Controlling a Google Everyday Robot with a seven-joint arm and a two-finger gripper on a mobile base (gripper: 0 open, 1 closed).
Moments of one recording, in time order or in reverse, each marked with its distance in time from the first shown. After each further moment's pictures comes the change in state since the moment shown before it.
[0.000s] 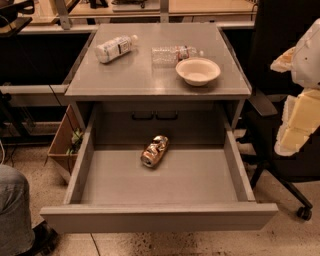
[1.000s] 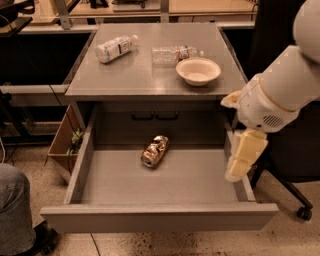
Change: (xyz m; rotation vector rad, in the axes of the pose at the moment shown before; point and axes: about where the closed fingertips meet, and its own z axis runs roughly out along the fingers) arm -0.048 0.032 0.096 -0.120 -0.163 -0.079
